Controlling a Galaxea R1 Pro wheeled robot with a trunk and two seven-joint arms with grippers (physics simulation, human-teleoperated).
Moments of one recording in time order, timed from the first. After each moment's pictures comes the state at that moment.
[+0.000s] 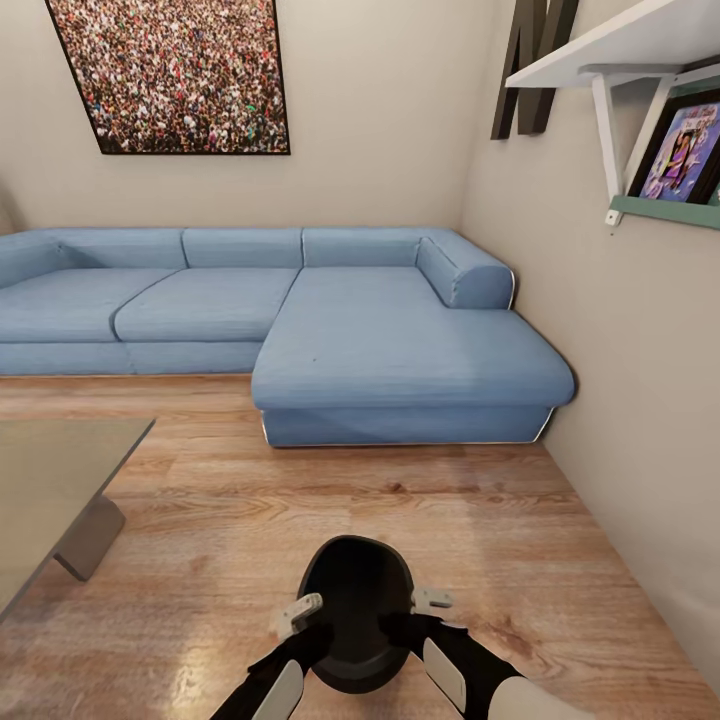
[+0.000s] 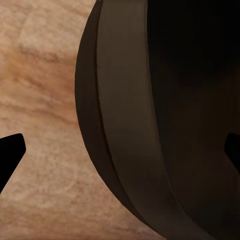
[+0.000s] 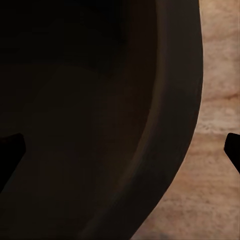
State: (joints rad) left arm -0.36 -0.16 -0.28 -0.67 0.68 0.16 0.36; right arm -0.60 0.15 0.42 -0.25 -0.54 0.12 -0.05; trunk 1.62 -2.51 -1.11
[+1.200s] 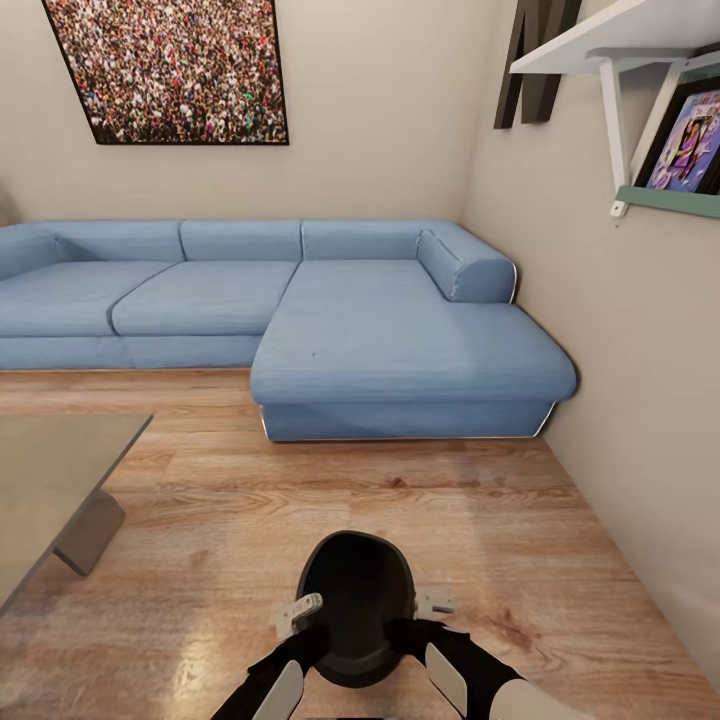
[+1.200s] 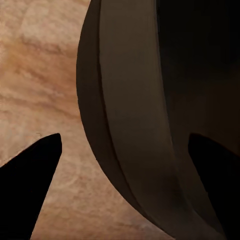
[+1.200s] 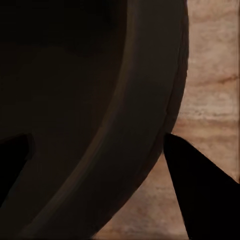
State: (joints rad) left arm -0.36 -0.16 -0.28 -0.66 0.68 0.16 0.36; right arm -0.60 0.15 0.41 -0.22 -0.53 0.11 -0.05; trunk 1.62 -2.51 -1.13
